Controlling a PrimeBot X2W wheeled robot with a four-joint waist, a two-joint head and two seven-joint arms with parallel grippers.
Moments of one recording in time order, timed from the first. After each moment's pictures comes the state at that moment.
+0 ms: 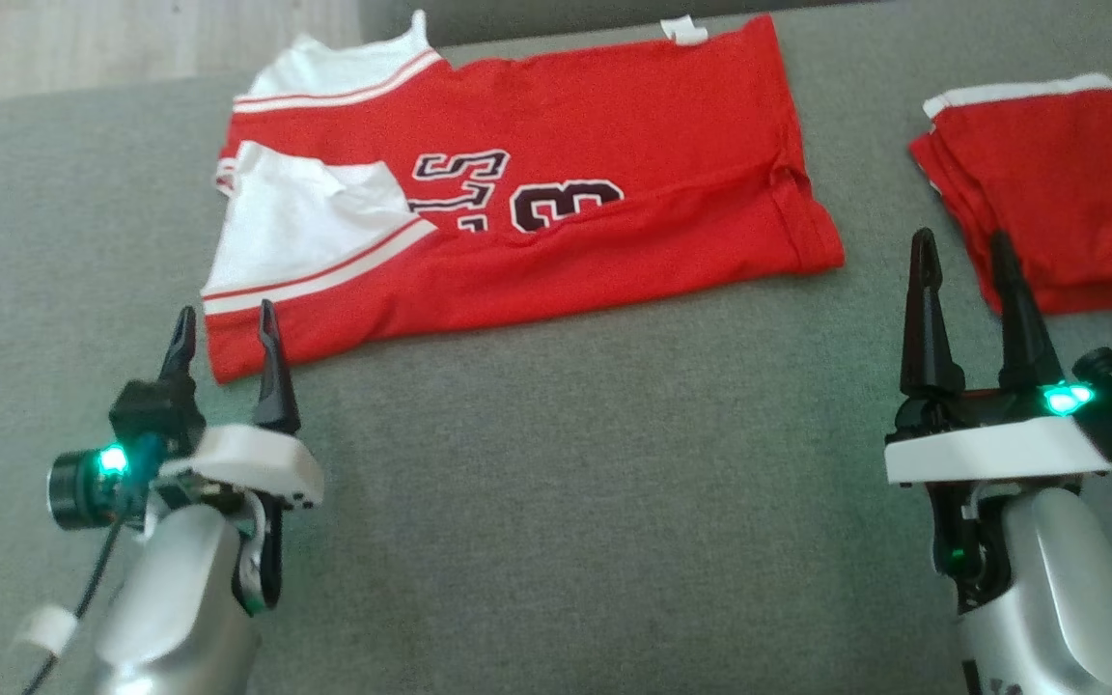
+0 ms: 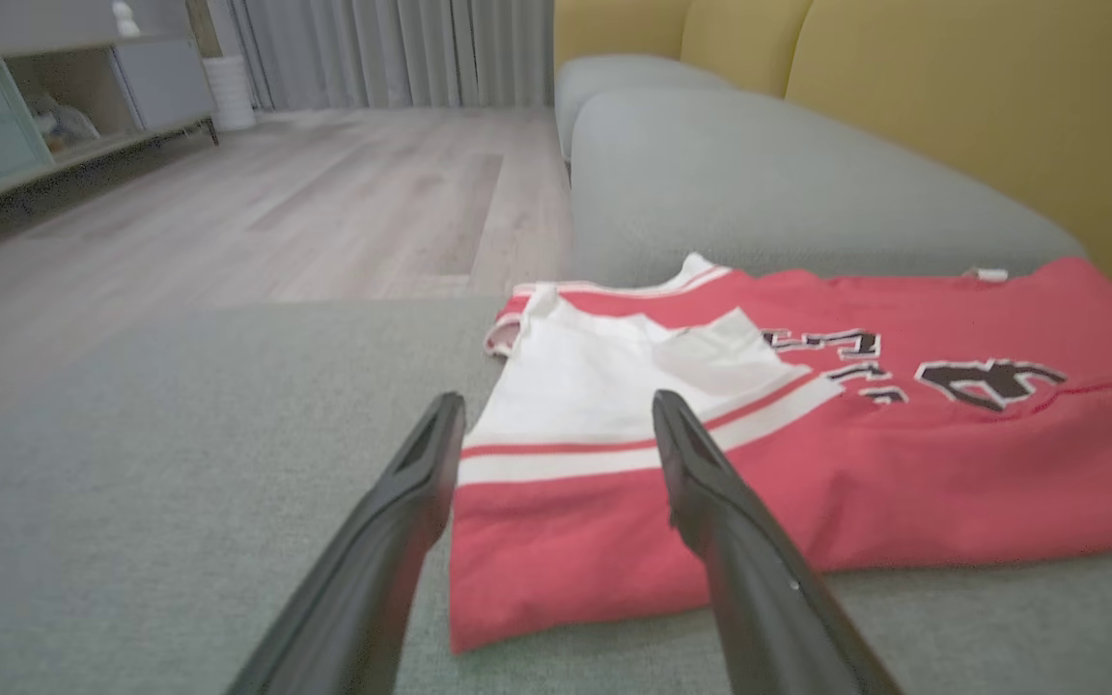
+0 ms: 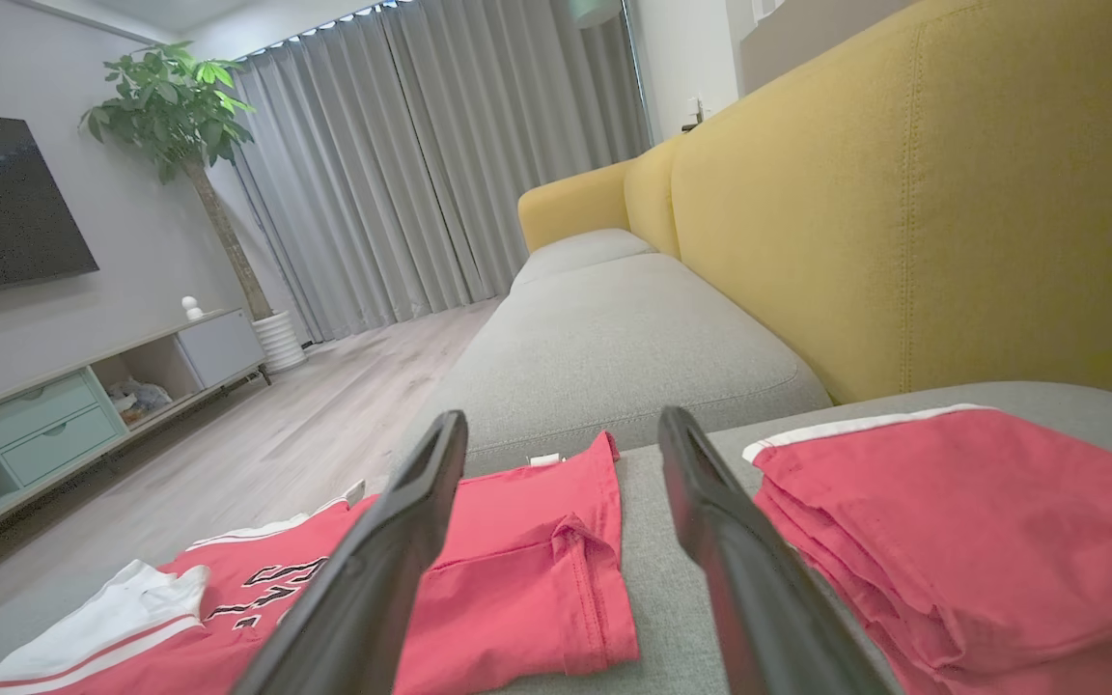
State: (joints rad) left arm -0.39 0.19 -0.28 0.55 -0.37 0.16 -0.22; right arm -0.22 -0.05 0.04 0.19 0.30 0.12 -0.26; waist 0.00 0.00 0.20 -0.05
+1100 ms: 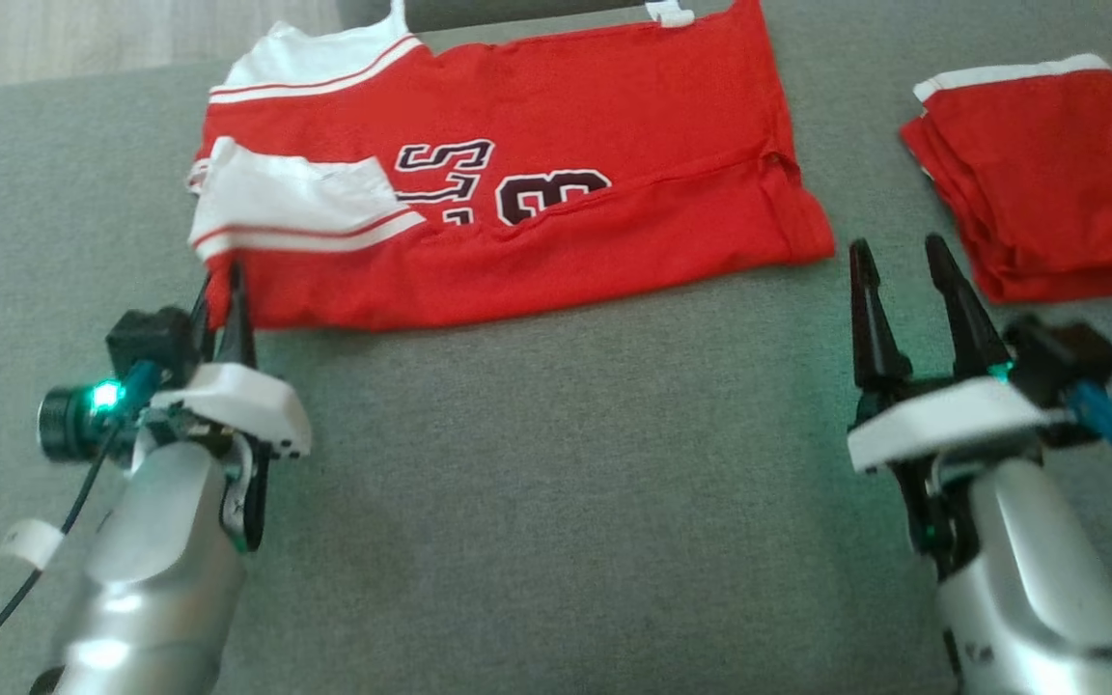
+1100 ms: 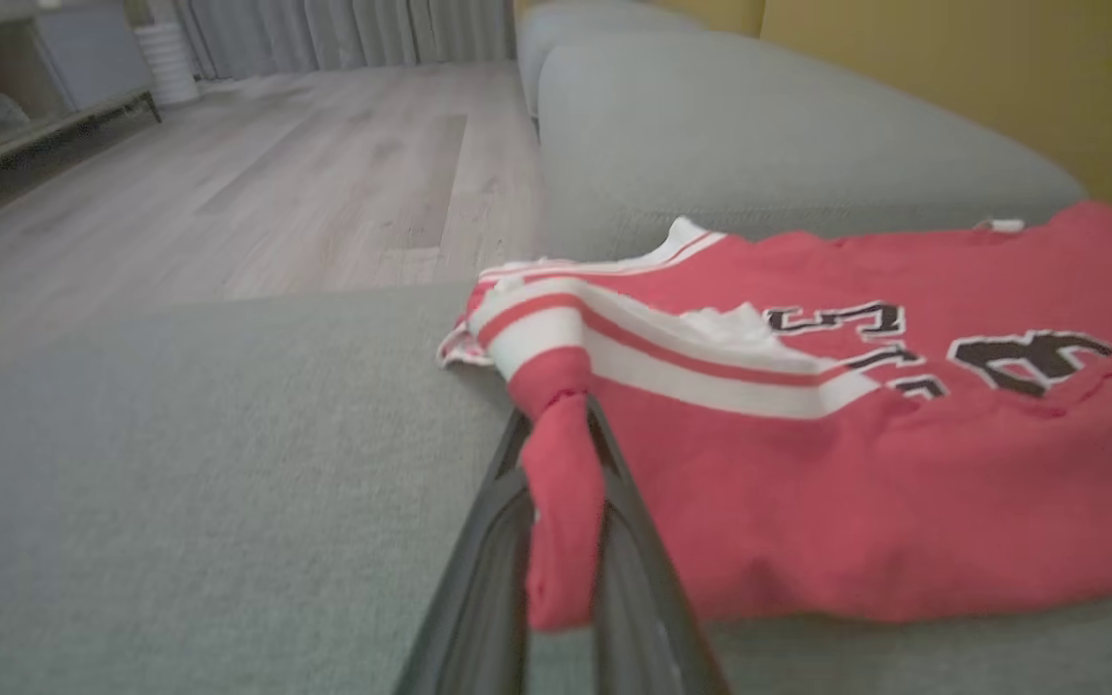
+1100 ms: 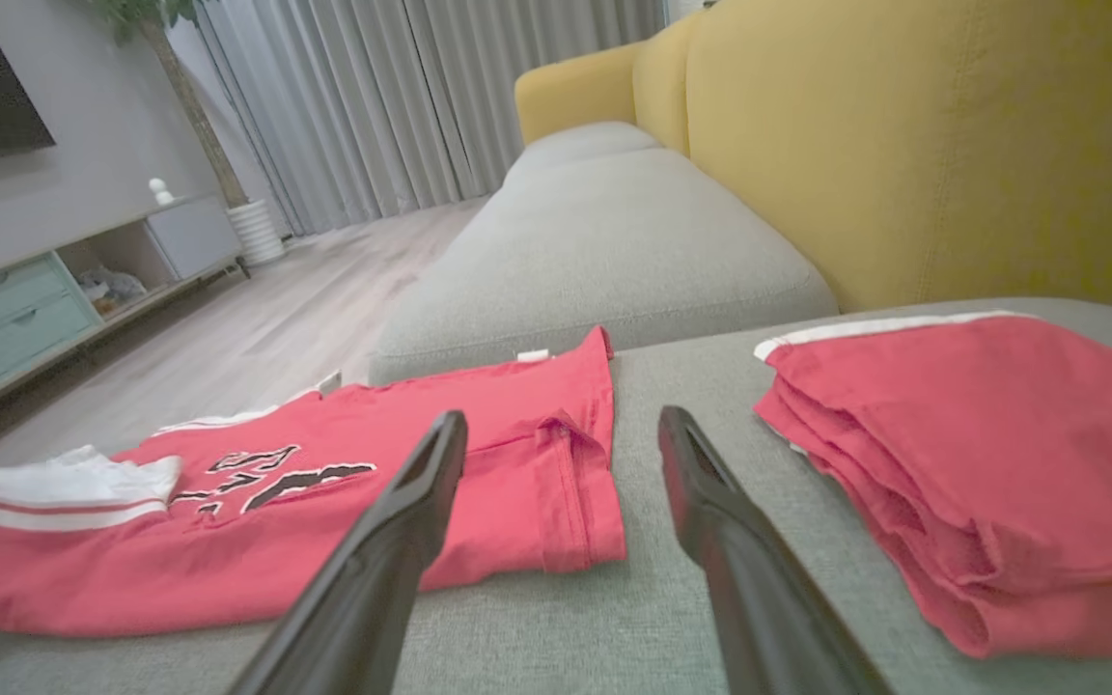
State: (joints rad) left arm -0.59 0.19 -0.32 0.82 -0.38 0.08 -0.21; right arm -0.29 -0.05 0.08 0.33 0.24 0.12 -0.17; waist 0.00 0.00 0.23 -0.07
